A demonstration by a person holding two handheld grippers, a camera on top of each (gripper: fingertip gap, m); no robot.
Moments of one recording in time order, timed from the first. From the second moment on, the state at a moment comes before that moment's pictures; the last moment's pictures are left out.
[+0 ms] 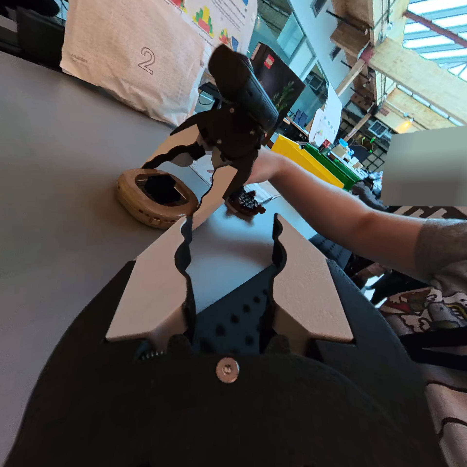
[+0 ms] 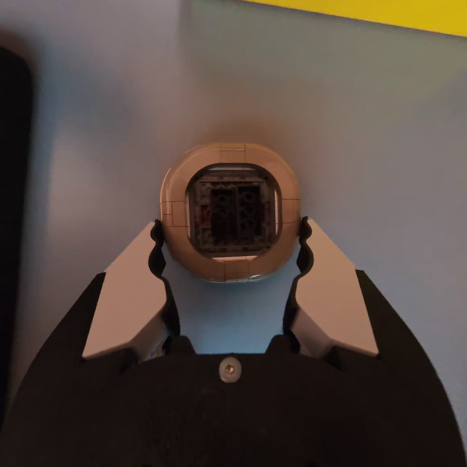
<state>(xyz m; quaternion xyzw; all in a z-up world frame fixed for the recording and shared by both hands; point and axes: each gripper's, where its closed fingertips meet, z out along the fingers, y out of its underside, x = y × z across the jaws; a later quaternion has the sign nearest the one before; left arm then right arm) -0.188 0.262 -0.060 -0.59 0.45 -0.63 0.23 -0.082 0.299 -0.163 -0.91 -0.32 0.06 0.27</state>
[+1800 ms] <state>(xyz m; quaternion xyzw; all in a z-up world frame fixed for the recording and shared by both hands) -0.251 0.242 -0.073 -0.60 0.45 -0.61 0.26 -0.124 0.286 -0.150 -0.80 -0.50 -0.06 0.34</state>
